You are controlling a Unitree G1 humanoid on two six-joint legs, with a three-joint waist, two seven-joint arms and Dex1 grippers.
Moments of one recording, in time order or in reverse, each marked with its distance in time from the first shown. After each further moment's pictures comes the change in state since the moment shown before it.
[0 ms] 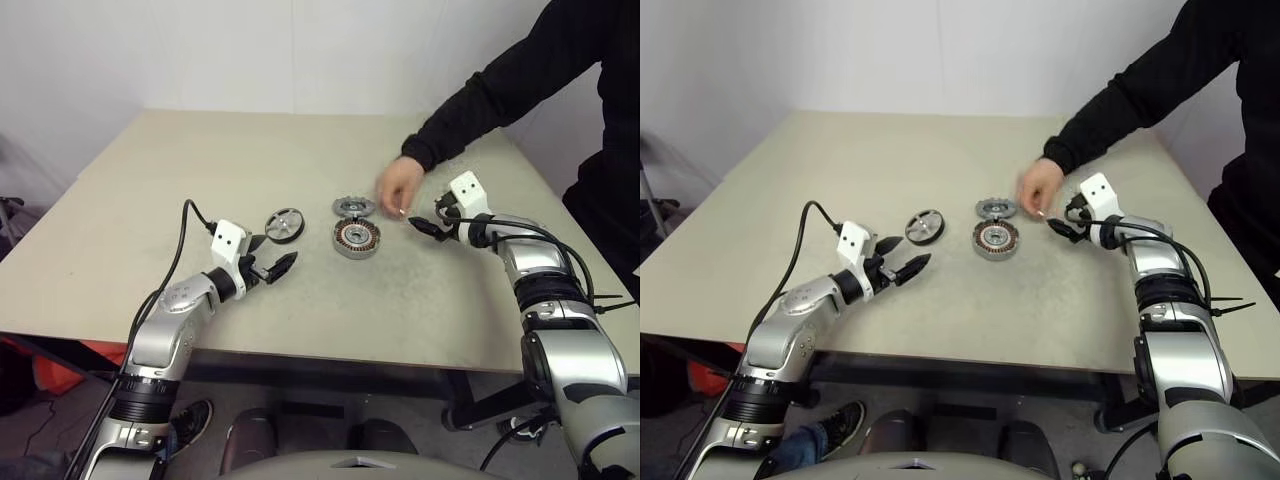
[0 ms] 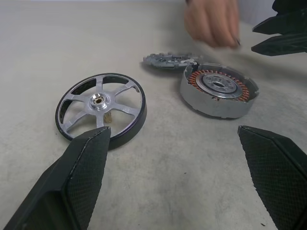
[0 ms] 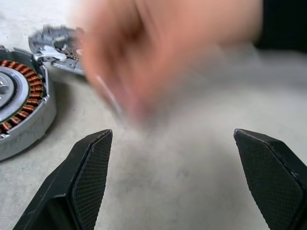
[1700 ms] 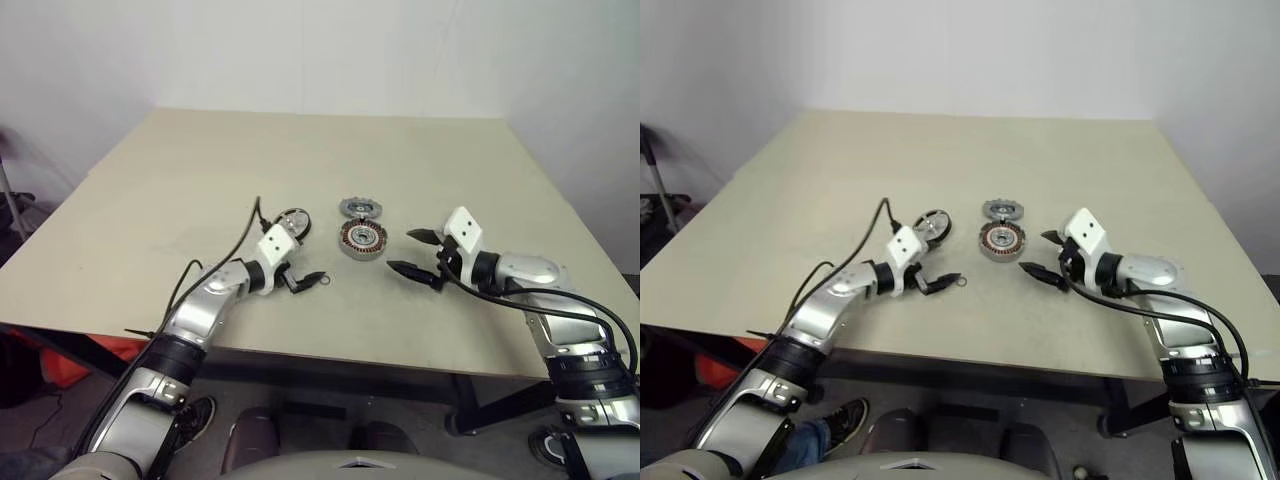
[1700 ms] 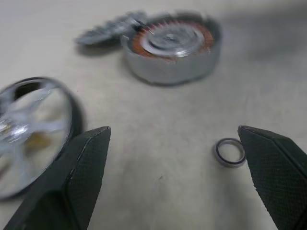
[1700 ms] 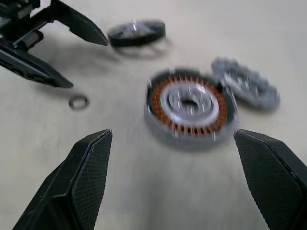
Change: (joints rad) left arm -0.227 -0.011 -0.276 0.376 0.277 -0.287 -0.166; right arm 0.529 -0.094 -0.007 -0.954 0.232 0.321 0.161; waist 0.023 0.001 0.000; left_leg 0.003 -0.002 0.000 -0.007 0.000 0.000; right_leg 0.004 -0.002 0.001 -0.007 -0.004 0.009
